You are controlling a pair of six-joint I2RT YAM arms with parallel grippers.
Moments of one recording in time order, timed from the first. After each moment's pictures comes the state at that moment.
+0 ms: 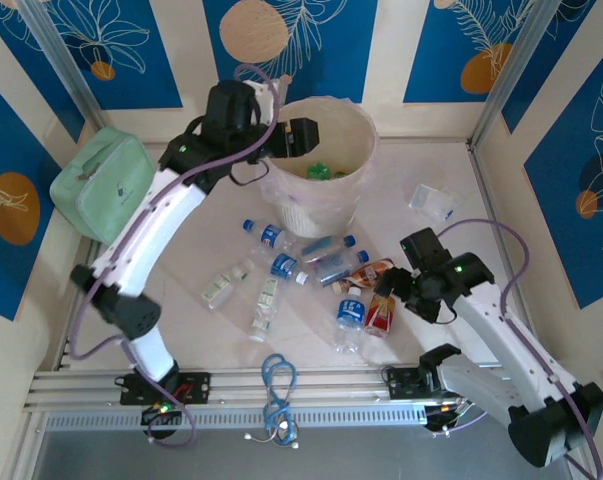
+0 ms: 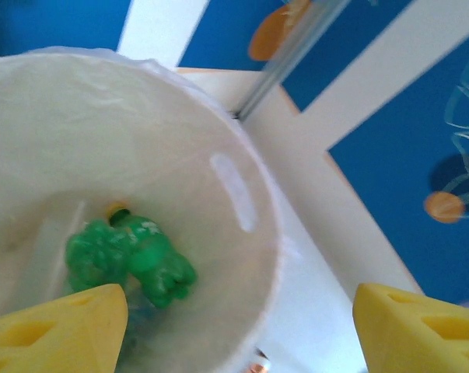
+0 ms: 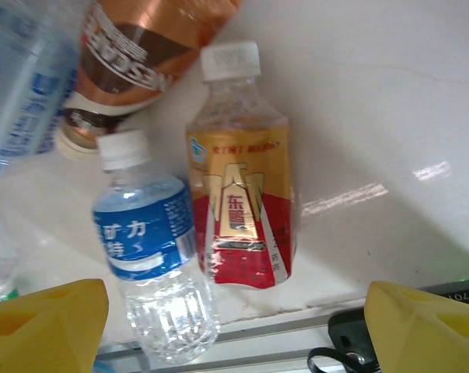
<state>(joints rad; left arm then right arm) -0.62 1.67 2.02 -0.72 0.25 -0.49 0.42 0.93 0.86 -1.25 -0.08 0.89</state>
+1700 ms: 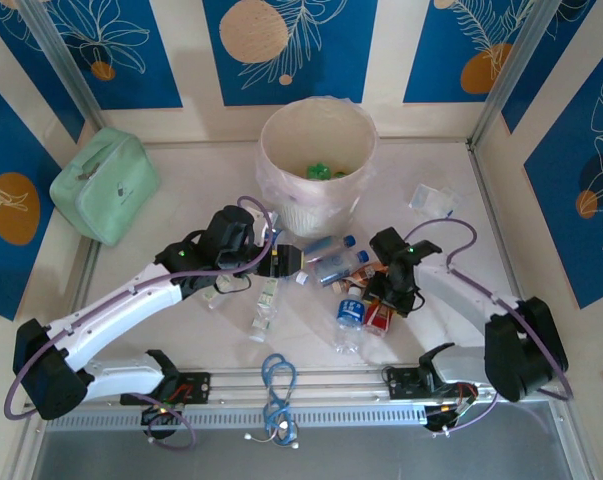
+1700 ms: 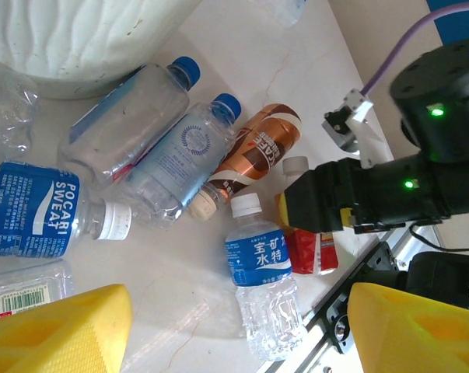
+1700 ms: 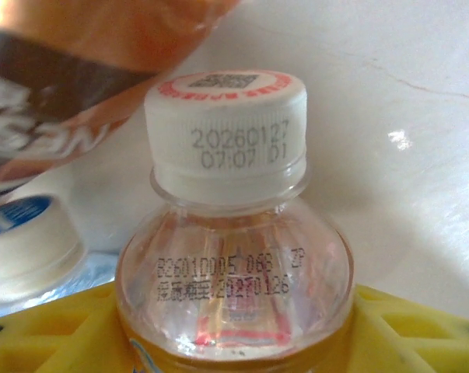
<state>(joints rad) -0.79 1.18 1.01 -0.49 0.27 -0.63 0.45 1.25 0.75 -0.98 -0.08 0.87</state>
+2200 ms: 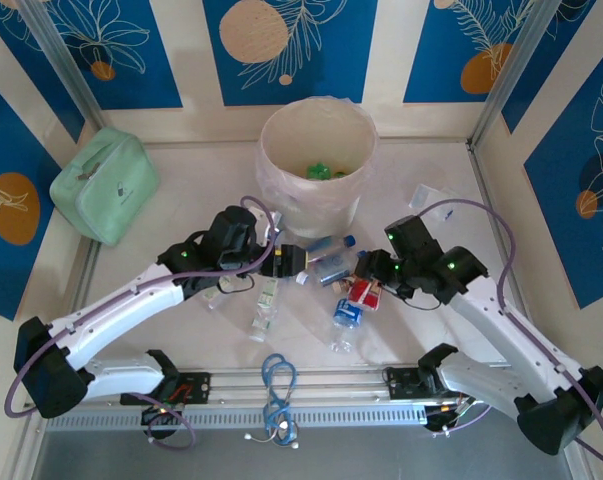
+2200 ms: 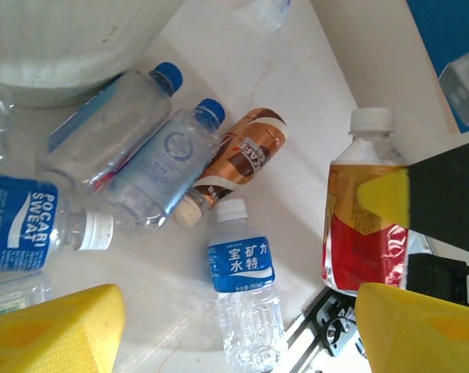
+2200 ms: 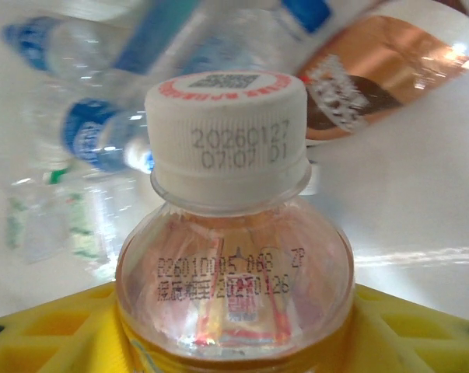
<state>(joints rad) -0.82 1.19 1.00 -0.43 0.28 -0.63 0.57 0.95 0.97 -1.02 -0.11 0.93</state>
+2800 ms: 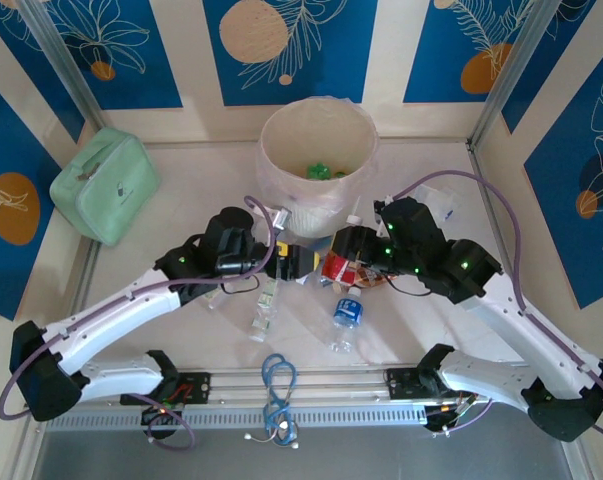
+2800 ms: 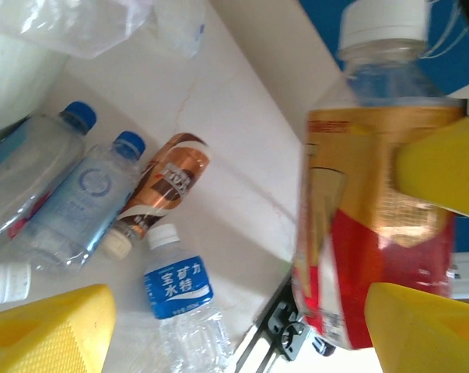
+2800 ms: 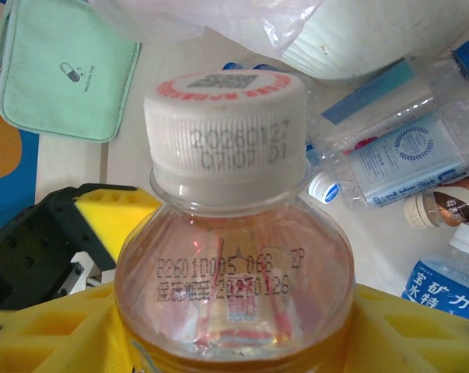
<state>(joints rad) -0.85 1.15 0.99 -0.30 0.36 -0.62 0.74 0.98 1.19 -0.90 -0.07 0.94</state>
